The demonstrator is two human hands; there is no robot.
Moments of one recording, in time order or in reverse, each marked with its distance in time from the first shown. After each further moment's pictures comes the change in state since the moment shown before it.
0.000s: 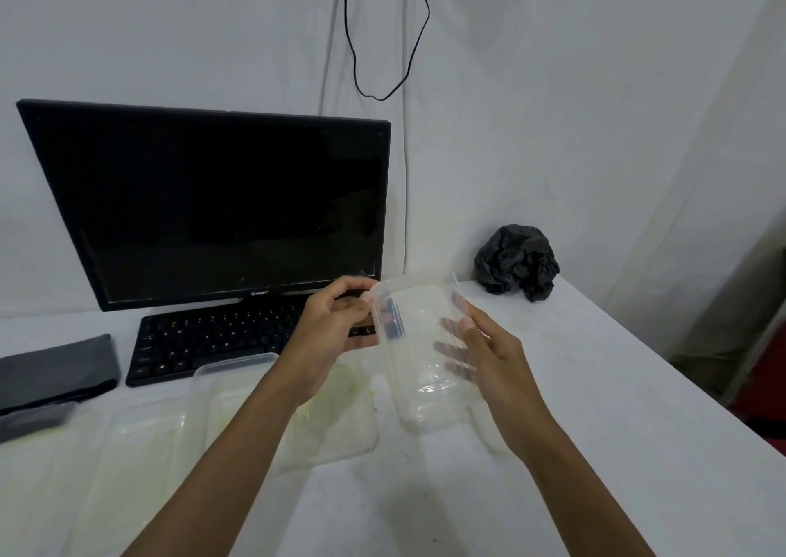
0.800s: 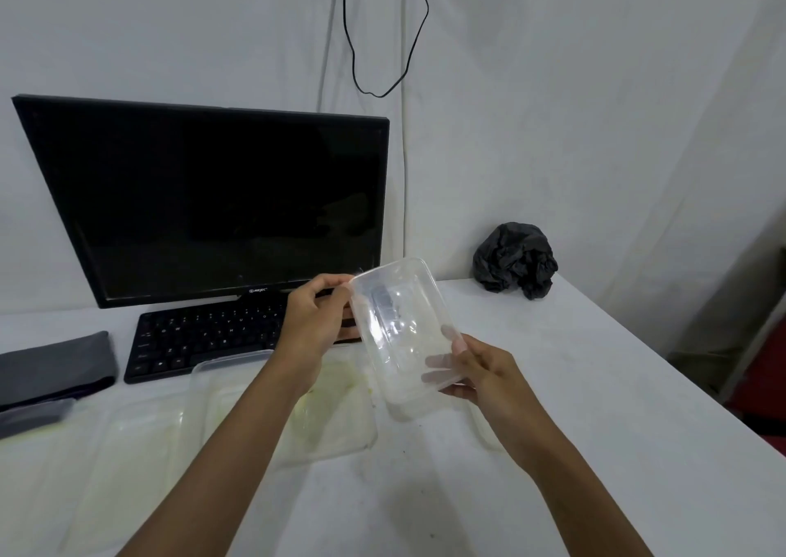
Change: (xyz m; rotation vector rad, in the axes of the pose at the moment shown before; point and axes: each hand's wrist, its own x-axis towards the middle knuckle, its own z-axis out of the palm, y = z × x) left_hand 0.009 -0.003 -0.002 -0.008 0.275 -0.038; right_hand -0.017 0.003 -0.004 0.004 -0.132 0.068
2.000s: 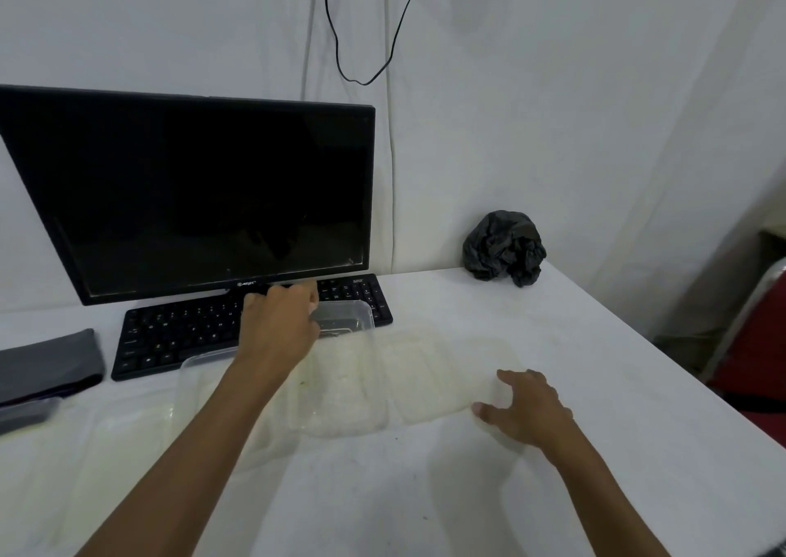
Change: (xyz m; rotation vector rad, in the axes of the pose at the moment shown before) left_hand 0.011 -0.005 -0.033 1.403 -0.002 0.375; right_hand 0.003 0.049 -0.062 -1.034 0.069 0.476
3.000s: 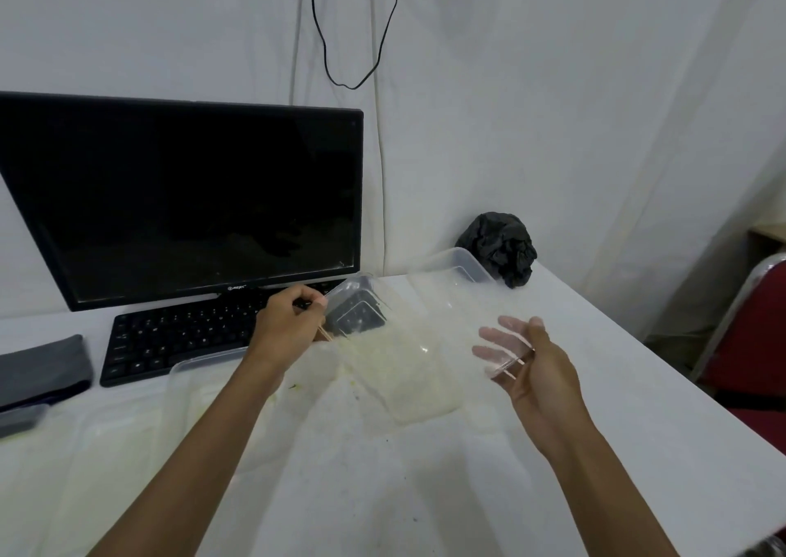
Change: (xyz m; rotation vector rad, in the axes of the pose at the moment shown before) left_hand -0.004 0.019 0.009 -0.972 -0.056 -0.381; right_hand -0.035 -0.024 -0.037 1.562 0.116 -0.112
